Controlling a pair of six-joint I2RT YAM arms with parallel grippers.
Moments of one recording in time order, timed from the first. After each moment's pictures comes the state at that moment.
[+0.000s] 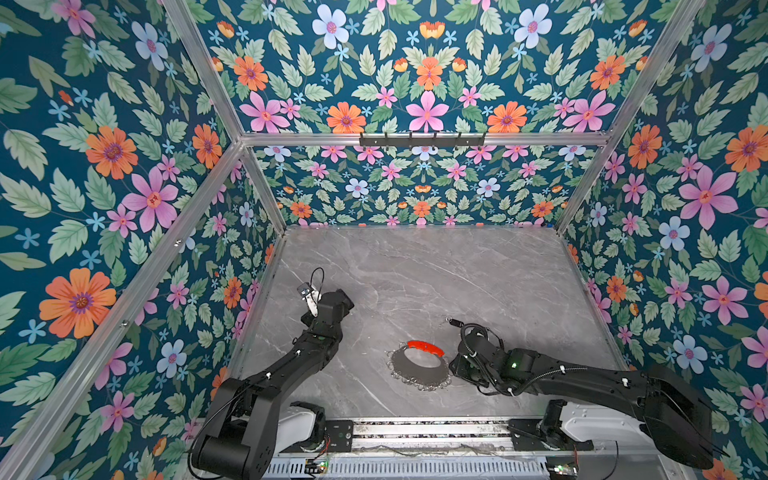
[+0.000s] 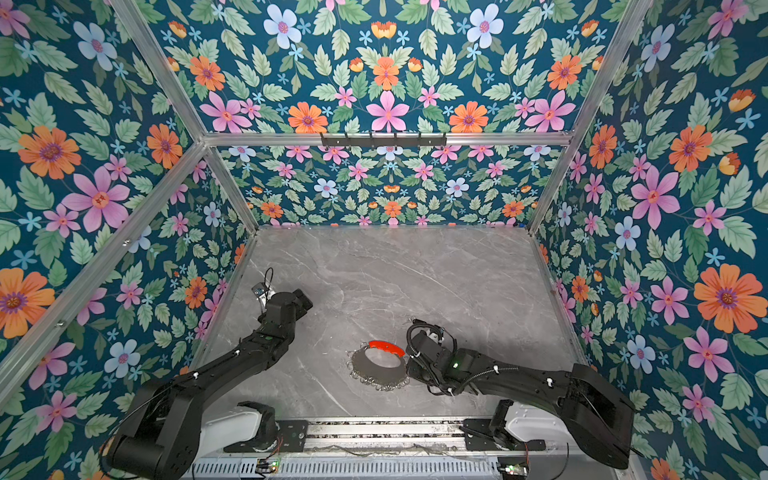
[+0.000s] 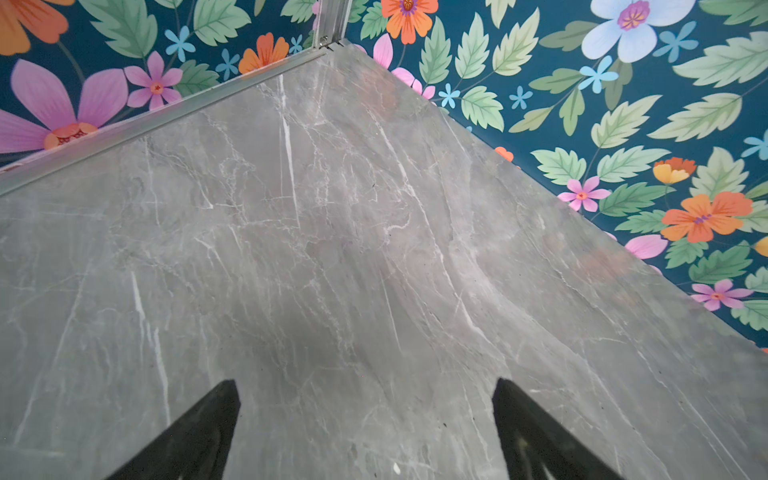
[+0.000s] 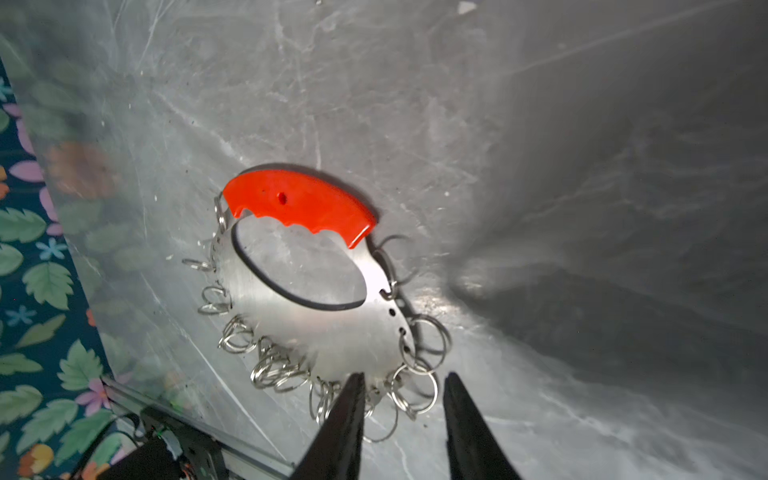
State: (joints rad) left arm -0.30 1.21 0.44 0.22 -0.51 -0.71; right arm 1.00 1.19 0.50 -0.30 0.06 1.36
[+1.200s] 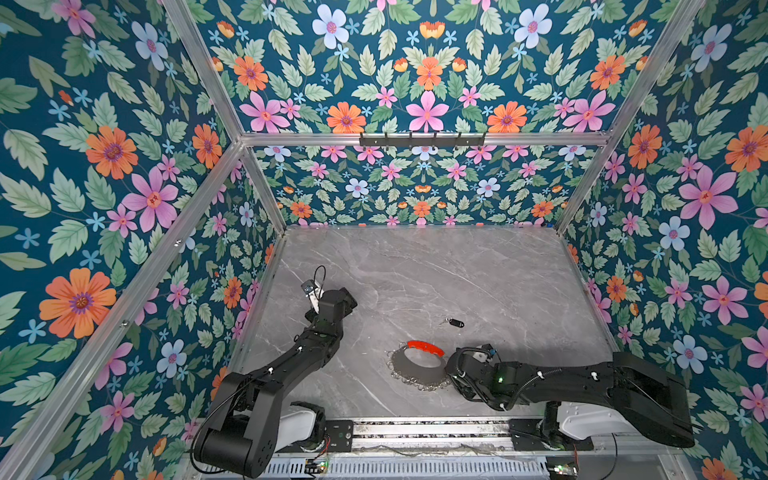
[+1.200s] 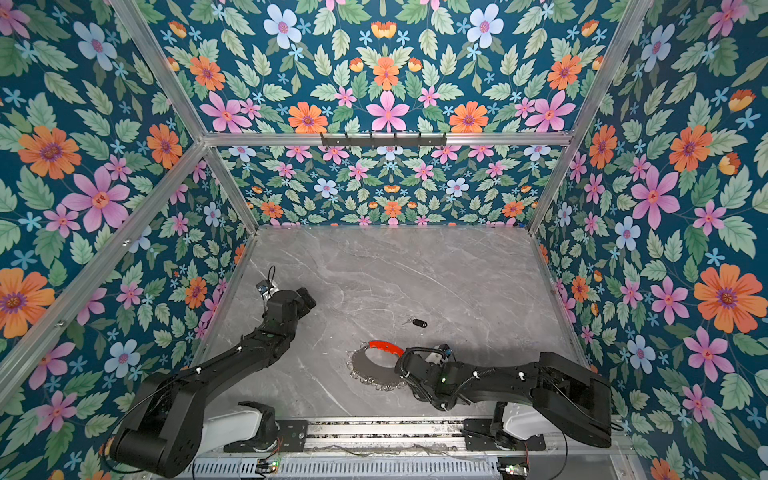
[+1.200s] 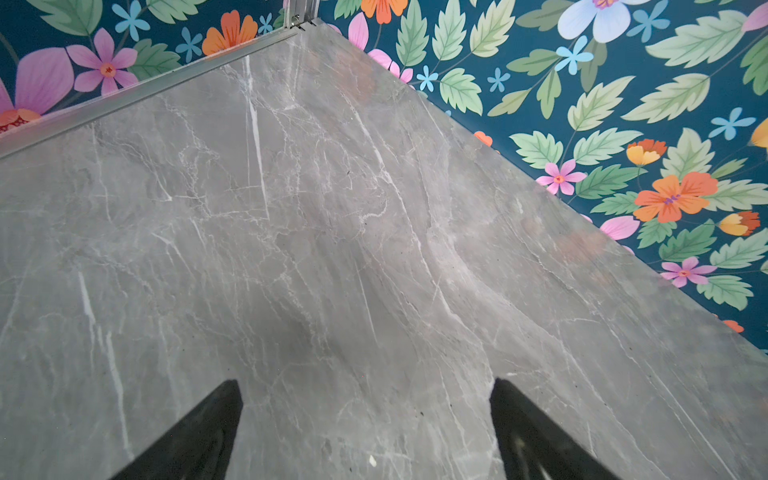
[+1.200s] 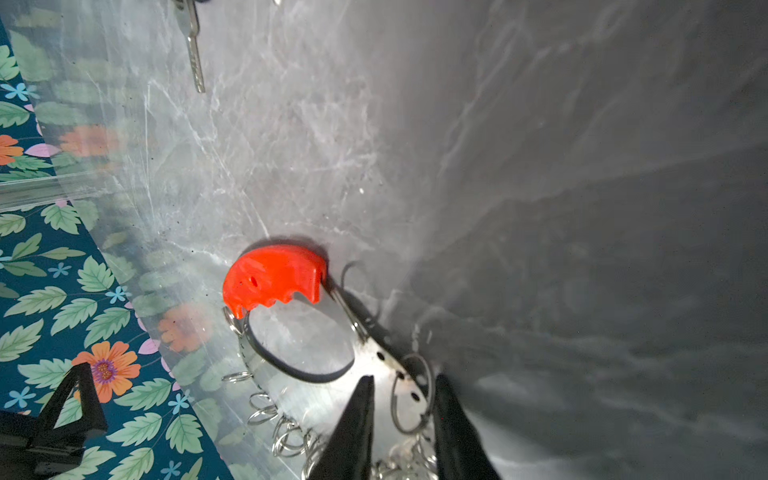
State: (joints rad) left arm -0.30 1.24 0.45 0.23 -0.46 -0.70; right arm 1.15 1.33 0.47 -0.14 0.25 1.94
